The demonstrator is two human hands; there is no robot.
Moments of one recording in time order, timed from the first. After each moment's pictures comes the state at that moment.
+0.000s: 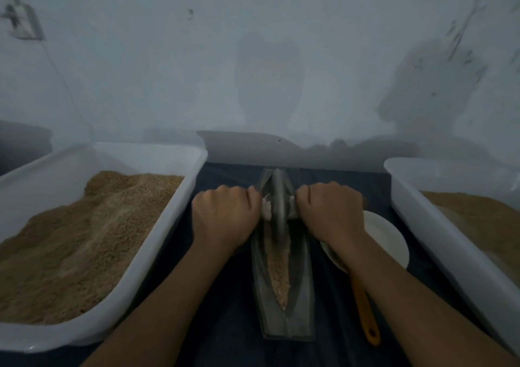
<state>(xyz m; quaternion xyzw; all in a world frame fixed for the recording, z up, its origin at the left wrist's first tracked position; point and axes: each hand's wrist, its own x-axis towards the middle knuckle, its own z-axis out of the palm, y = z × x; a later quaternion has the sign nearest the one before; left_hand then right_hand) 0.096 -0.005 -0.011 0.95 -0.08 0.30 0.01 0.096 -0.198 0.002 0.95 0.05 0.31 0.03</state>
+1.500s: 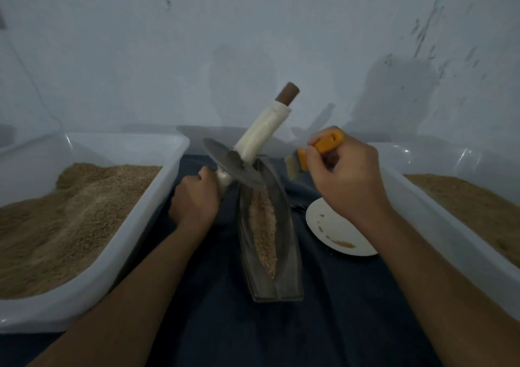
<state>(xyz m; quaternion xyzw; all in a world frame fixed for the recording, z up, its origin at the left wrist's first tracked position) 0.117 0.005 -0.026 0.84 0.18 0.19 0.47 0.045 -0.225 0.038 0.82 0.18 0.44 -0.32</state>
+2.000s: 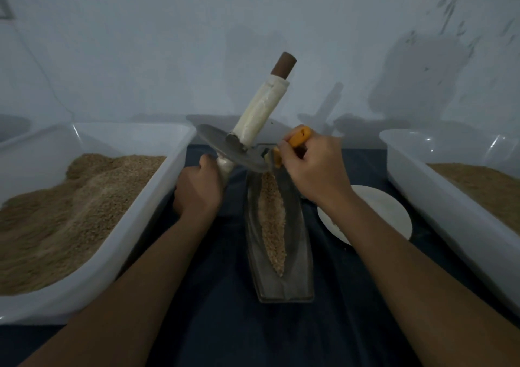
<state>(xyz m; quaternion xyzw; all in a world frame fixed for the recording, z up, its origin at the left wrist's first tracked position) 0.122 0.016 -0.031 0.92 0.09 0.21 0.32 0.102 -0.189 0.012 0.83 0.18 0.35 -0.38</state>
